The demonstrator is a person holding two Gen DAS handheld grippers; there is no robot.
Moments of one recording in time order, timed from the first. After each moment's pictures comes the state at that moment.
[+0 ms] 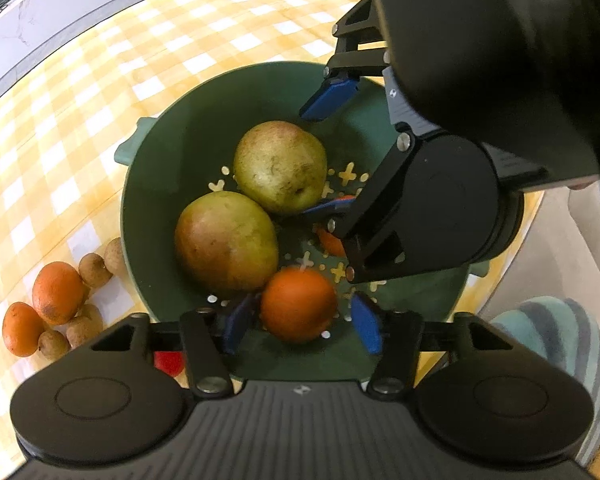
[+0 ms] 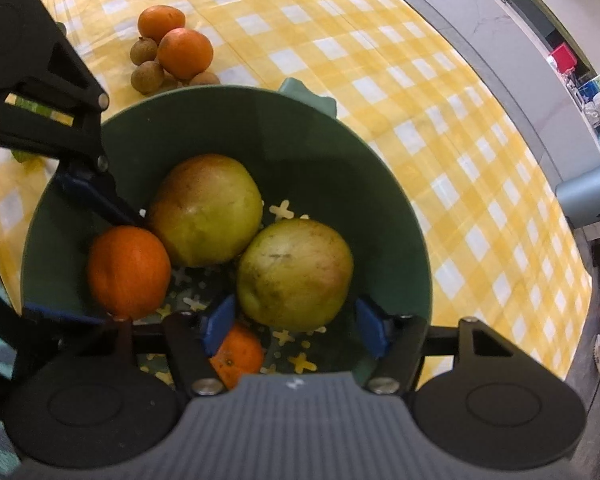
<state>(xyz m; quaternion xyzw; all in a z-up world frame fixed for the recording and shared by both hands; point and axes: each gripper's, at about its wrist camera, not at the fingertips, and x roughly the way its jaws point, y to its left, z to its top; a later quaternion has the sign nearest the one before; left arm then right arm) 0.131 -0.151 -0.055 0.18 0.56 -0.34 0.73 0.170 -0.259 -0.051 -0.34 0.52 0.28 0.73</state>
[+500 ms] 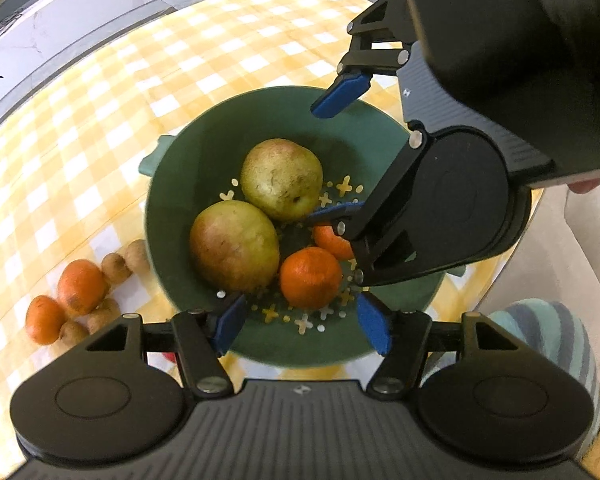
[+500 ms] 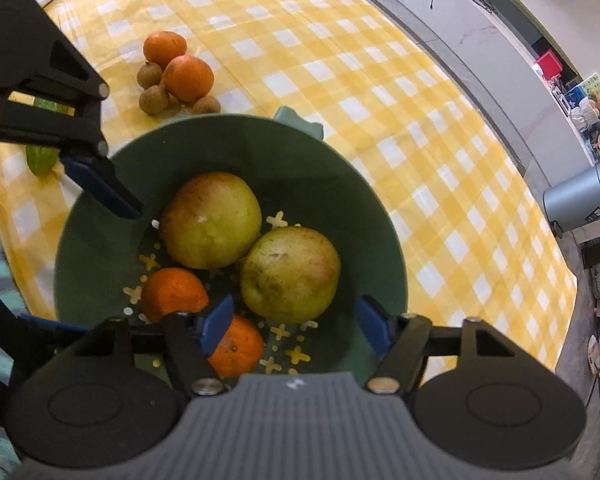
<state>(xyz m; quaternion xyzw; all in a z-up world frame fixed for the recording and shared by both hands) 0.117 -0.142 -0.018 0.18 0.55 -0.33 0.75 0.158 -0.261 -0.024 -0.34 0.50 0.27 0.75</state>
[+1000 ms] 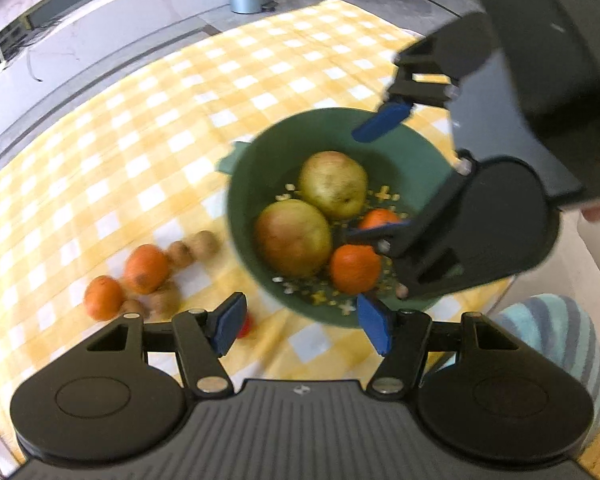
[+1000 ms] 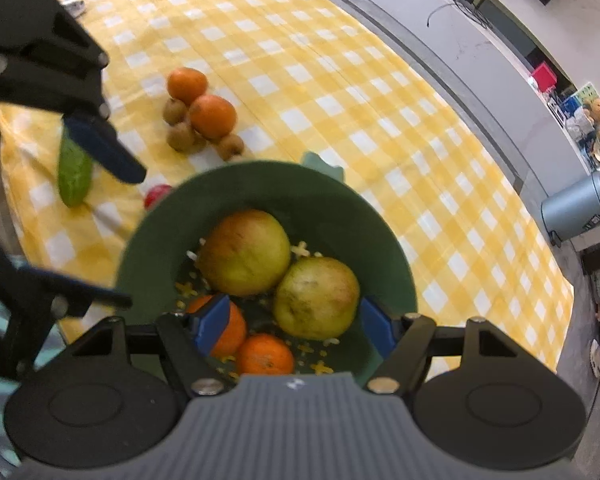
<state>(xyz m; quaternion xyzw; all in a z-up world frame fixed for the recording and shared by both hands) 0.109 -0.101 0.015 0.17 0.52 -0.28 0.79 0.138 -0.243 0.002 -0.32 0.48 0.28 0.77</state>
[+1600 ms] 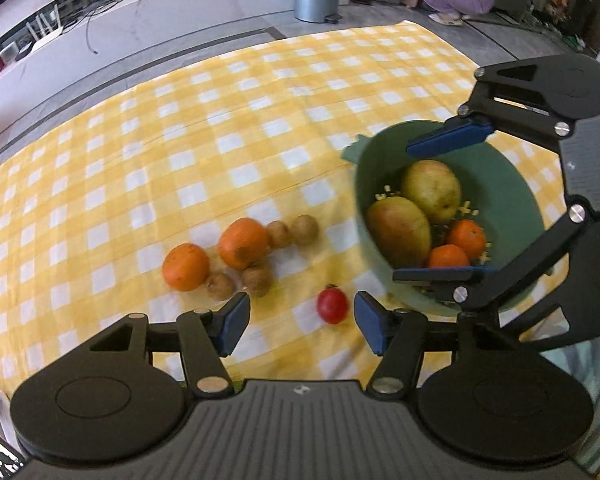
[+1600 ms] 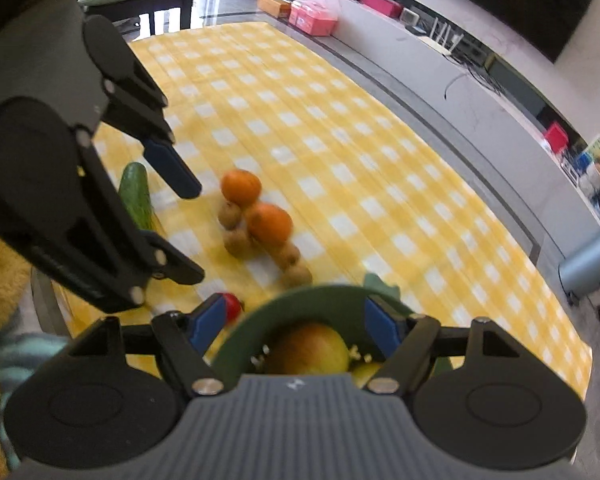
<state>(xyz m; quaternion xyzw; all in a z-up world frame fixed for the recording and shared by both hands) 0.133 -0.027 0.011 0.12 0.52 -0.22 0.82 0.121 -0.195 0.026 -0.28 0.40 0.34 0.80</state>
